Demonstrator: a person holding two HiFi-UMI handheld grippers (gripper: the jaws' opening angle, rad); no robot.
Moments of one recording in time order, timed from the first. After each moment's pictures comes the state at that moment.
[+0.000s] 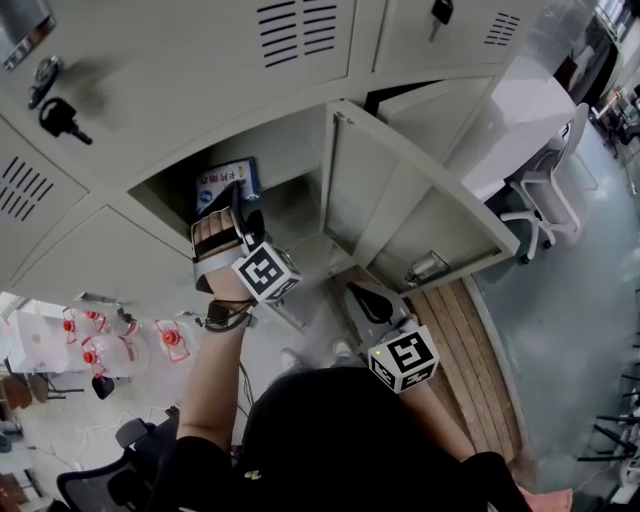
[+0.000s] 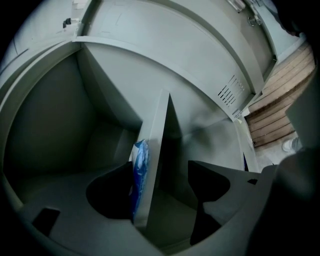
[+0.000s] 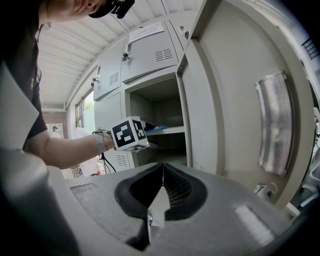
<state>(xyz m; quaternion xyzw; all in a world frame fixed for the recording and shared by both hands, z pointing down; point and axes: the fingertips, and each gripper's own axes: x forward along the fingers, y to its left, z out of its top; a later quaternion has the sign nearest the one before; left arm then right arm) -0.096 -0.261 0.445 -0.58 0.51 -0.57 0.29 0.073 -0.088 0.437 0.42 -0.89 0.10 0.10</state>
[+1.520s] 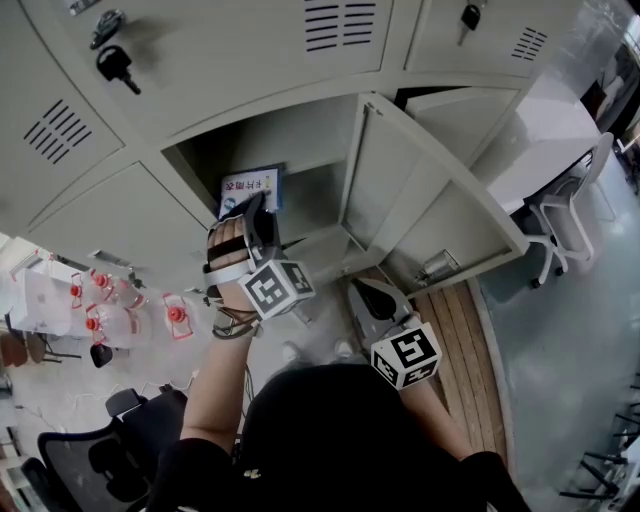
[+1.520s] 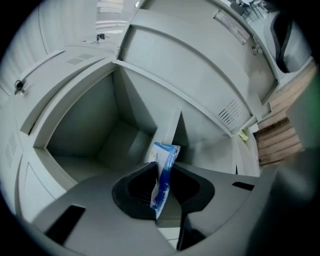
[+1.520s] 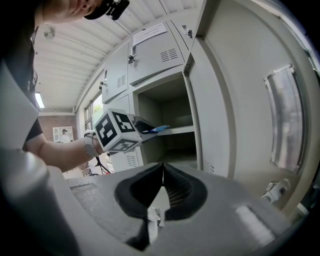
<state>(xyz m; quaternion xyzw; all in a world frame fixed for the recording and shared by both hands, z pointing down) -0.090 -0.200 0.404 -0.61 0.58 -0.48 0.26 0.061 -0.076 0.435 0.38 -0.92 0.11 0.09</state>
